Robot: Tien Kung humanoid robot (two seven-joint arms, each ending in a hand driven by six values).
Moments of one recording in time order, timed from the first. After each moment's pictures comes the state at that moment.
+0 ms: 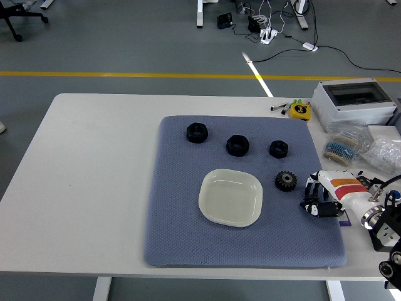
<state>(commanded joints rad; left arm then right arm) 0.02 0.07 -0.65 -0.18 0.74 0.30 0.15 0.28 -0.51 0.87 1.36 -1.97 -0.19 -0.08</state>
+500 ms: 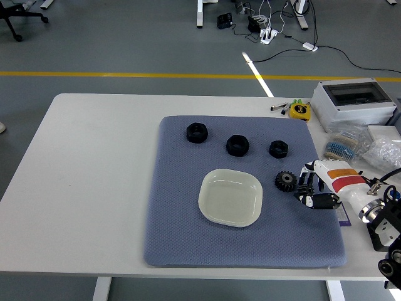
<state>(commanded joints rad) 0.01 0.07 -0.62 -0.18 0.69 0.32 0.13 0.28 -0.52 0.88 1.49 -2.01 -0.20 -0.09</state>
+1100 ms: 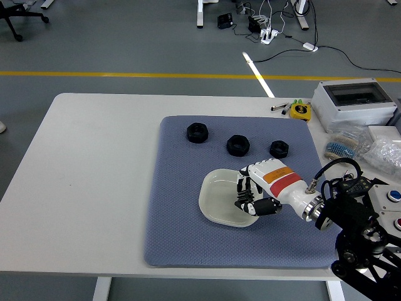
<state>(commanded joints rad) 0.01 0.07 -0.47 -0.18 0.52 0.34 0.10 0.52 -0.39 0.57 1.47 -2.00 -0.20 -0.11</state>
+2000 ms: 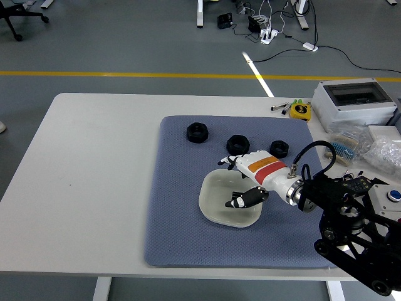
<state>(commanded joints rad) 0.01 0.06 -0.52 -0.18 0.55 0.36 0.12 0.60 -0.34 0.63 1.42 -2.01 -0.11 -0.16</state>
